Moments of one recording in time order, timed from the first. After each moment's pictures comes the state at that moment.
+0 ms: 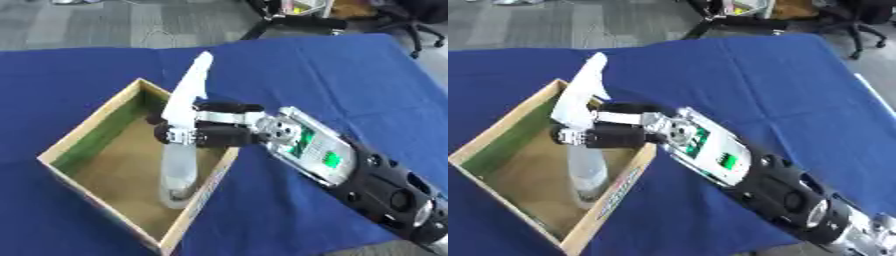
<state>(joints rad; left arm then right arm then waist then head) -0.14 0.60 0.45 -1.94 0.43 -0.19 0.33 -0.65 -0.55 0.54 -1.82 -0.04 0.32 0.45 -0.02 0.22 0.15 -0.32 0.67</state>
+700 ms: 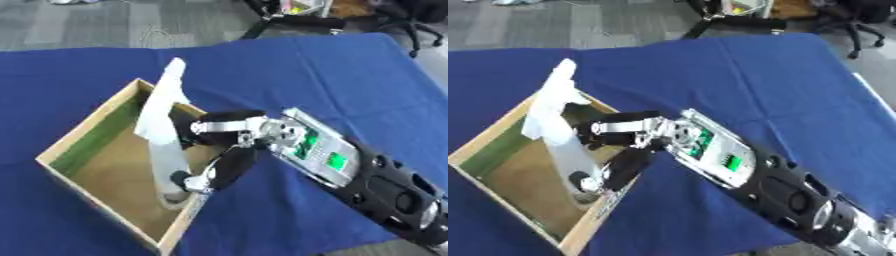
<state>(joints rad) -0.13 0.60 0.45 -1.94 0.43 -0.19 0.33 -0.63 -0.57 0.54 -1.83 -0.07 0.36 0.55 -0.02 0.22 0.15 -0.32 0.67</state>
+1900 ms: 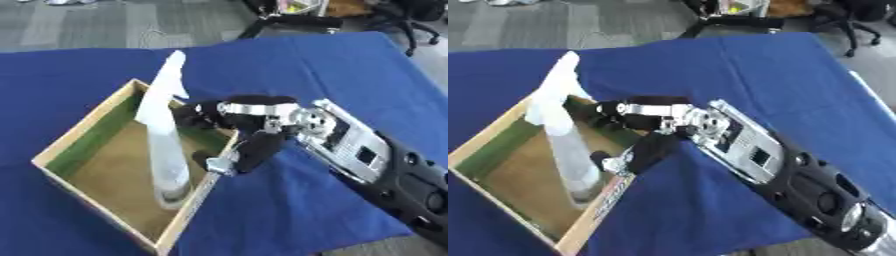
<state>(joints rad) -0.12 0.60 0.45 -1.94 0.43 -0.20 0.32 -0.56 -0.64 0.44 -1.91 -0.14 0.36 0.46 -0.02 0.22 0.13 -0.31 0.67</state>
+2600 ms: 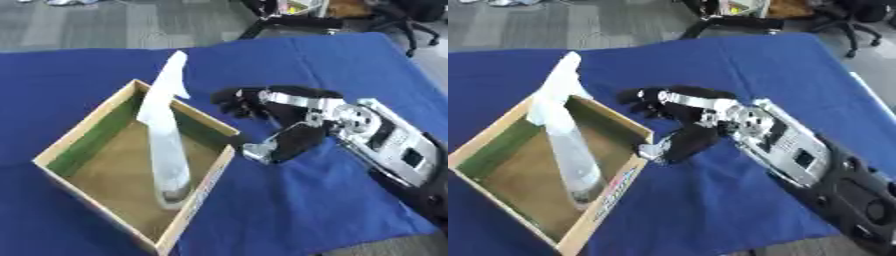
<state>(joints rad) -0.11 0.60 0.46 -1.94 0.42 -0.19 0.32 -0.42 -0.76 0.31 -1.98 -0.25 0.29 0.33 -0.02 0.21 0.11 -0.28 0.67</state>
